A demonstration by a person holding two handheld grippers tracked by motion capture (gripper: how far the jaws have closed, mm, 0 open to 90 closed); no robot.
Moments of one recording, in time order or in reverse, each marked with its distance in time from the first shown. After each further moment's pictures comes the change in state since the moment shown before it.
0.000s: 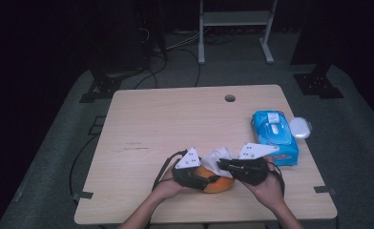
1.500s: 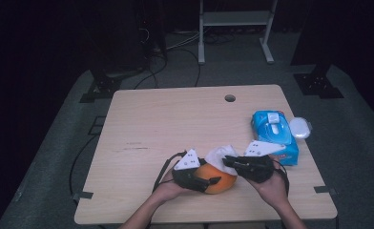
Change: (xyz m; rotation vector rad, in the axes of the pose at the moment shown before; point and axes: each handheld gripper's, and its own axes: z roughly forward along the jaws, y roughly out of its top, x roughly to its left) left arm -0.004 -0.002 -0.001 -0.031 -0.011 -0.030; right arm -0.011 -0.004 -0.008 -0.010 -0.039 0.027
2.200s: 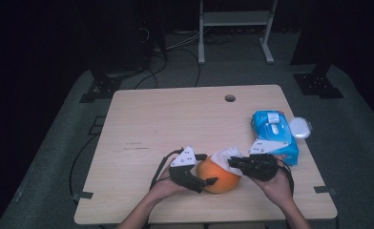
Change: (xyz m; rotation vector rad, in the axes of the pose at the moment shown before) left arm 0.013 -0.001 -0.007 0.004 -0.010 -0.030; right arm -0.022 -0.014 -0.002 0.052 0.015 0.072
